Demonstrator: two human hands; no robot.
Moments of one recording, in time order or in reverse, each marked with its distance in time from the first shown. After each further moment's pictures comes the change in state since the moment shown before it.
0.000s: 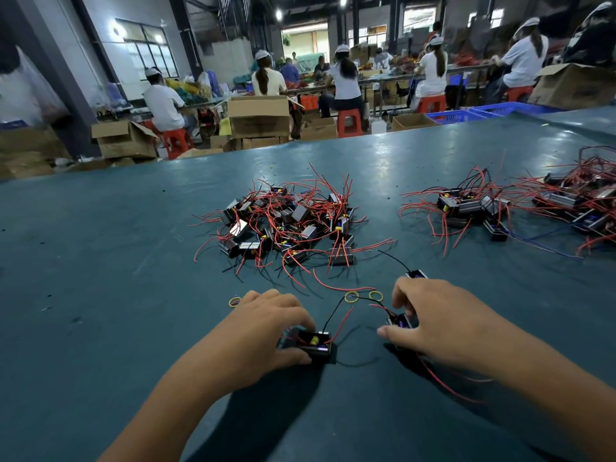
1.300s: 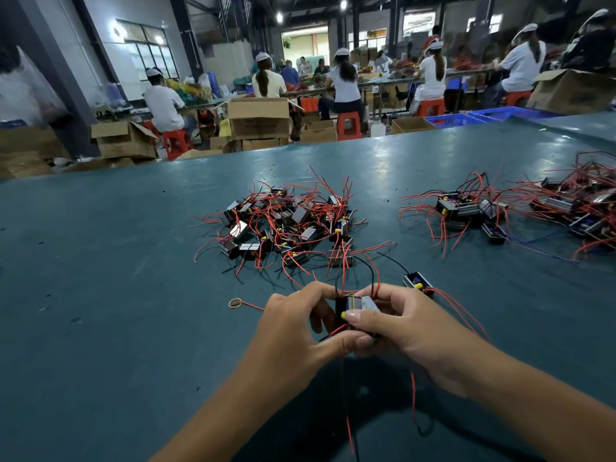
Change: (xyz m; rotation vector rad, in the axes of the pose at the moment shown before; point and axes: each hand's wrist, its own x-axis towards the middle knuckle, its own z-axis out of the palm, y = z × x) left_hand 0.005 0.054 0.014 -0.519 0.540 -0.051; right_hand -0.013 -0.042 0.007 1.522 -0.178 0.042
